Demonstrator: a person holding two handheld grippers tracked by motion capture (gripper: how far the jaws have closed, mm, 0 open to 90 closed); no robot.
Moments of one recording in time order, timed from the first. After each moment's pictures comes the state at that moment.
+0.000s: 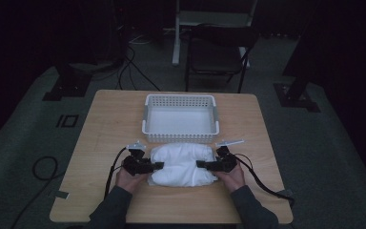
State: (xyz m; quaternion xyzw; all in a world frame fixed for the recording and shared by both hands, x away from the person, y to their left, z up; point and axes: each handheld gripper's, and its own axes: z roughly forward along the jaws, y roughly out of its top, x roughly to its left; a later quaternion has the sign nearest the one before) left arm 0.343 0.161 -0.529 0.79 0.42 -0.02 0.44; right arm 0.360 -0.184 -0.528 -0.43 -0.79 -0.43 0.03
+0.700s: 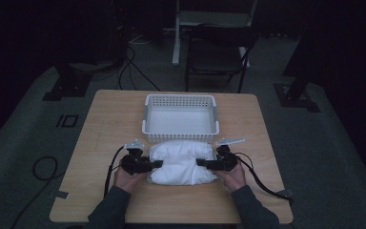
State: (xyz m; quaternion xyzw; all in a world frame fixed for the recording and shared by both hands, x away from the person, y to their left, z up) left arm 0.338 0.164 -0.515 0.79 0.41 -0.01 0.45; right arm 0.356 -0.181 -0.513 -0.42 -0.79 -0.44 0.01
